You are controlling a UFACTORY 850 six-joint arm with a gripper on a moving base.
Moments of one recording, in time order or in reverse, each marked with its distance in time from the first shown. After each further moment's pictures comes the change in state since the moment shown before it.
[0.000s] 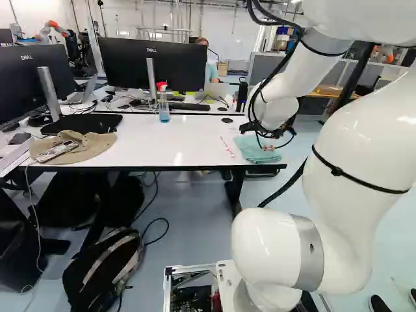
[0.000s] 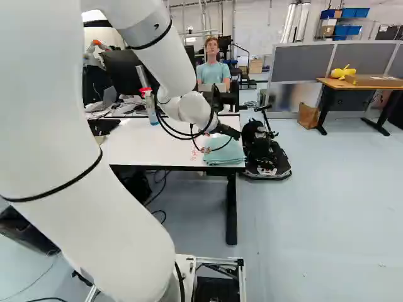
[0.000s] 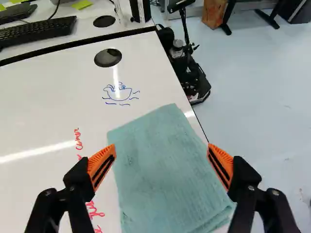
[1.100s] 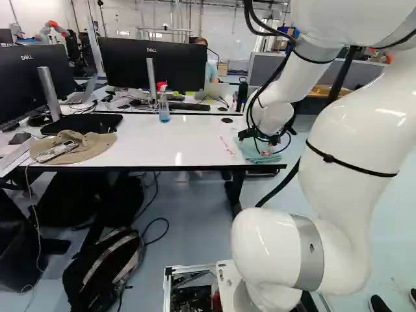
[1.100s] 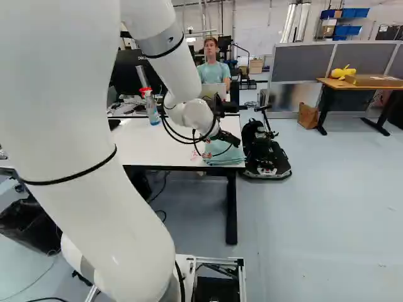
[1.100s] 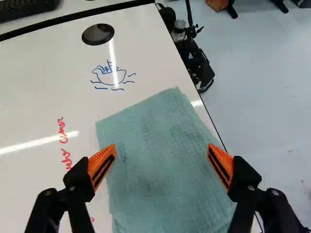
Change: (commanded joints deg) arm 0.0 -4.8 -1.0 0.0 0.0 0.0
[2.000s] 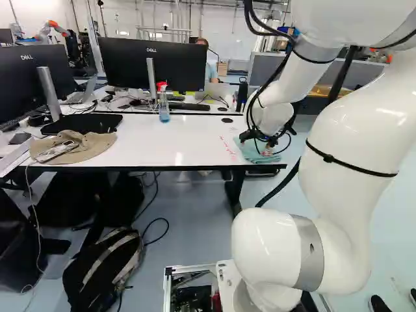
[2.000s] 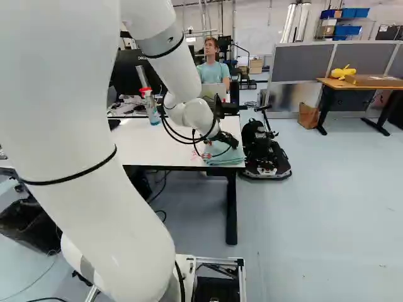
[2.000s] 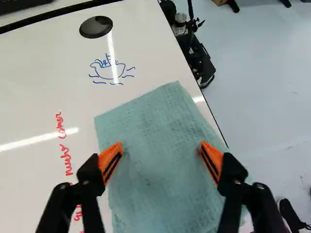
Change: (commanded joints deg) arm 0.0 0.0 0.0 0.0 -1.6 0.0
